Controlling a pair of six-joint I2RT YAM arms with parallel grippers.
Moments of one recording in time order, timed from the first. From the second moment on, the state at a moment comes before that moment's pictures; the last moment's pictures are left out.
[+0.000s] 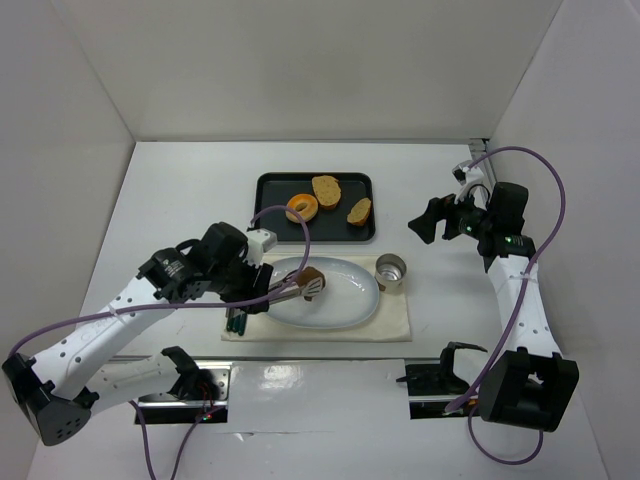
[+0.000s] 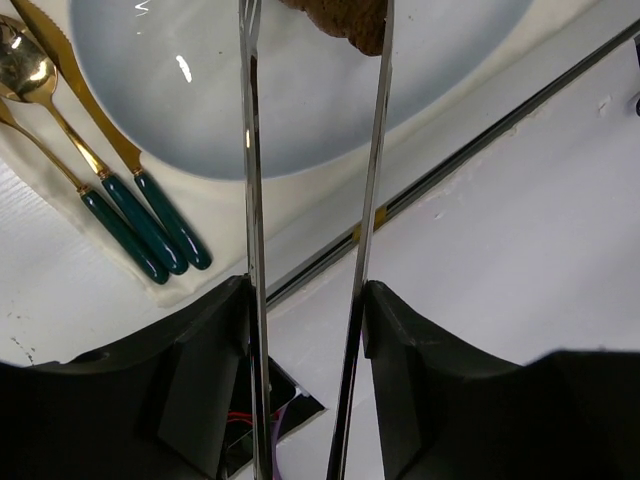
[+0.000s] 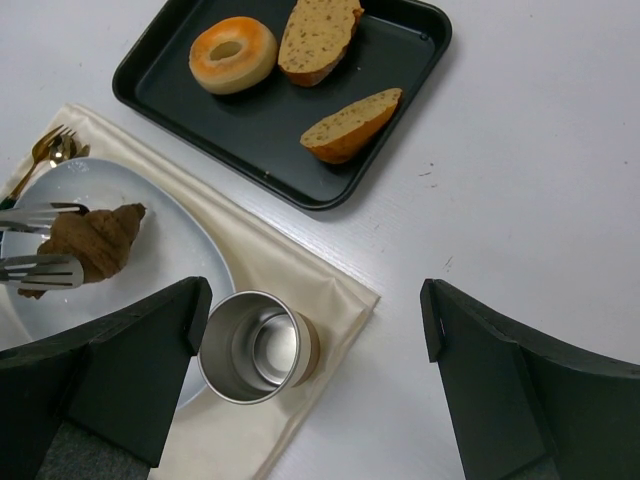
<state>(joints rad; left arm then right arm) -0.70 1.00 1.02 -1.00 0.17 -0.27 -0.20 1.07 0.88 -0.35 -0.77 -0.16</state>
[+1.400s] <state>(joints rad) 0.01 1.25 1.08 -0.73 -0.15 -0.25 -0.20 1.07 0.88 -0.35 -0.78 -0.16</state>
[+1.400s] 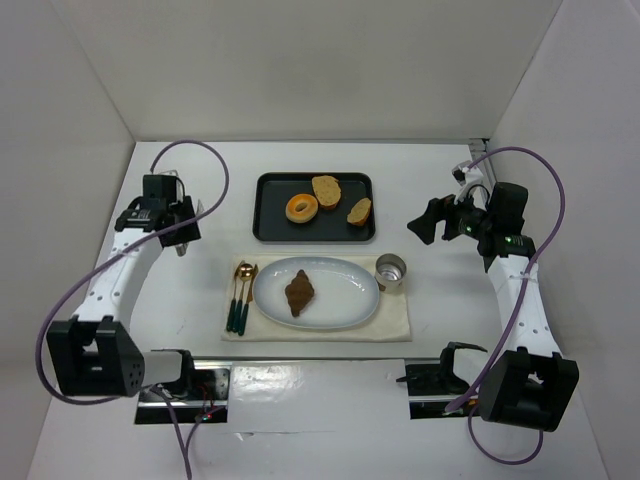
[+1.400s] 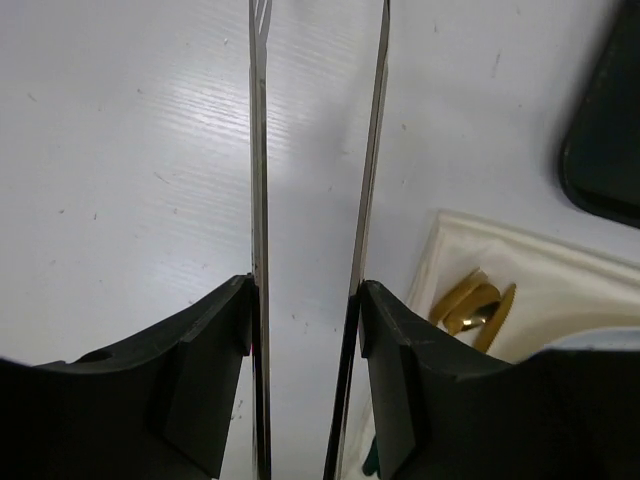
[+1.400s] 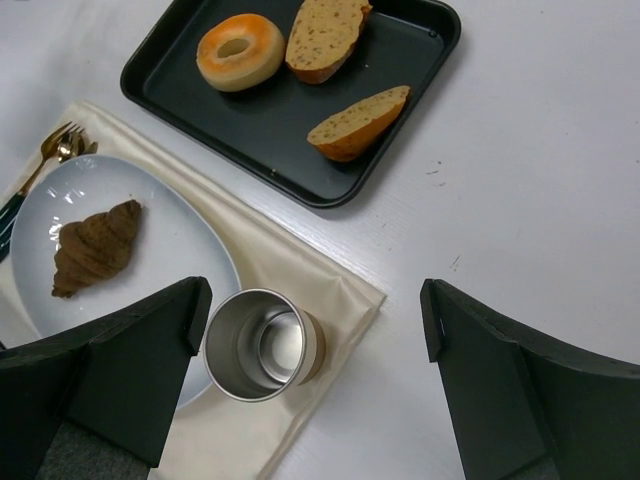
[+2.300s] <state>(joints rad) 0.10 1.78 1.12 -0.61 -0.16 -0.23 -0.20 1.07 0.88 -0.36 -0.80 -0.17</state>
